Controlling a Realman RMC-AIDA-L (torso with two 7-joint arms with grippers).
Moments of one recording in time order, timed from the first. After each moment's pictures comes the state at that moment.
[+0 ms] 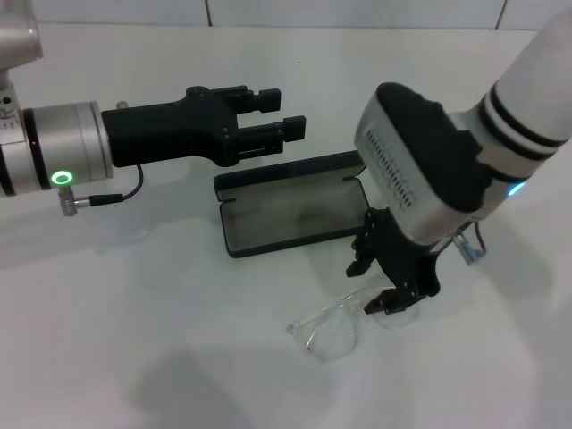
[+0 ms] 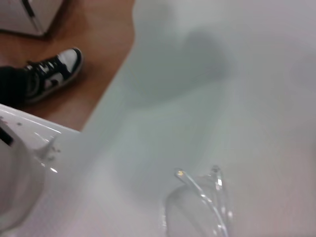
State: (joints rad) left arm -0.50 -2.08 0.99 0.76 1.65 1.45 -1.54; right arm 0.91 2.03 -1.72 -1.05 -2.20 -1.49 1.72
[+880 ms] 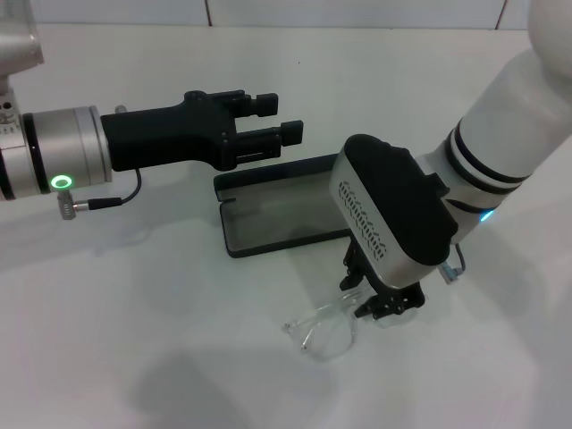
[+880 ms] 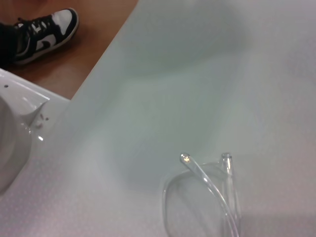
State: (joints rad) left arm -0.50 -2.08 0.98 0.76 1.66 1.44 -1.54; right arm 0.91 2.03 -1.90 -1.04 -2.20 -1.35 1.73
